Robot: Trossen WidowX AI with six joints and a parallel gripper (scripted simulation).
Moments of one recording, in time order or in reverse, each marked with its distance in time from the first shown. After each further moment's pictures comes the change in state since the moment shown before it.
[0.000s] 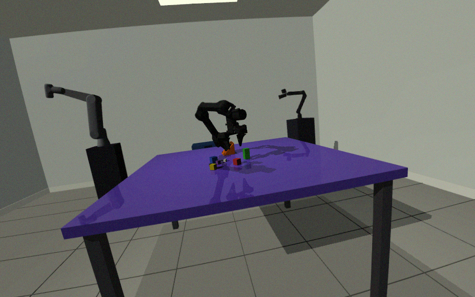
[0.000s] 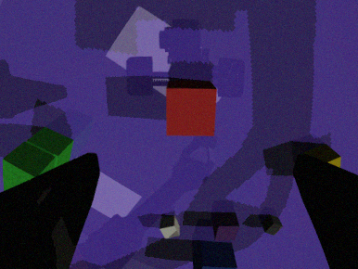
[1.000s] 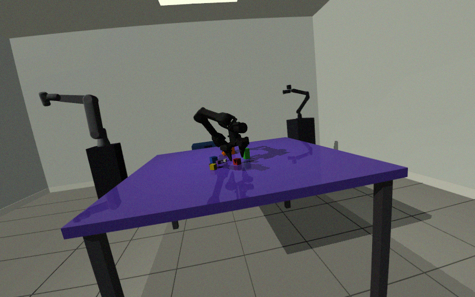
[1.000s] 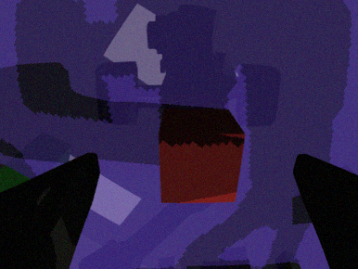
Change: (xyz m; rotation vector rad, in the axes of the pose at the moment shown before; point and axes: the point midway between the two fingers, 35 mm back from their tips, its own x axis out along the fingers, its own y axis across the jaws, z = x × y) arm 0.069 0.000 0.003 0.004 0.008 -0.003
